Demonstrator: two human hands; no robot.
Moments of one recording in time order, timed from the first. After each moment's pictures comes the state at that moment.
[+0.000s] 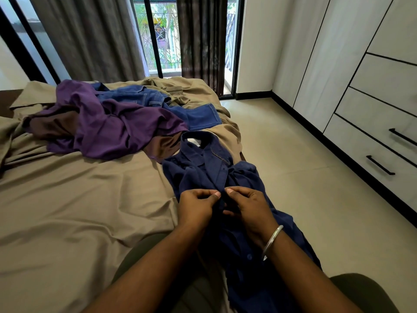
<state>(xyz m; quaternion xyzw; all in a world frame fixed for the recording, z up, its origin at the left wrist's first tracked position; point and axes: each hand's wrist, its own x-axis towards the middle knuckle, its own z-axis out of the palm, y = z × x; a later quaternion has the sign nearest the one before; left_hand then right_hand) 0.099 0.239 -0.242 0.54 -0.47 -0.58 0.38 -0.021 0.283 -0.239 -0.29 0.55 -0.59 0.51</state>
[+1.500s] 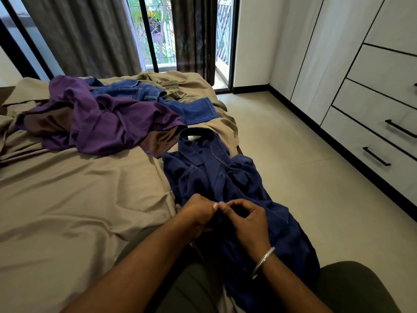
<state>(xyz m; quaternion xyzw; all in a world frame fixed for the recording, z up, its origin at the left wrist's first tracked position) 0.096 0.248 -0.229 0.60 -0.48 -0.62 0.14 -0.010 0.316 -0.286 -0.39 0.60 -0.61 0.33</state>
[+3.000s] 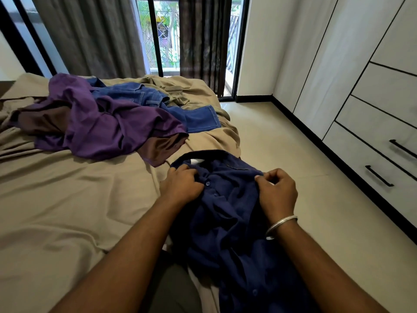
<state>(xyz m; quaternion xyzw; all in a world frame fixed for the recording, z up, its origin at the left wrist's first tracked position) 0.105 0.139 -0.243 0.59 -0.79 -0.17 0.08 -0.083 0.242 -0.237 -0.31 0.75 -0.57 0.13</state>
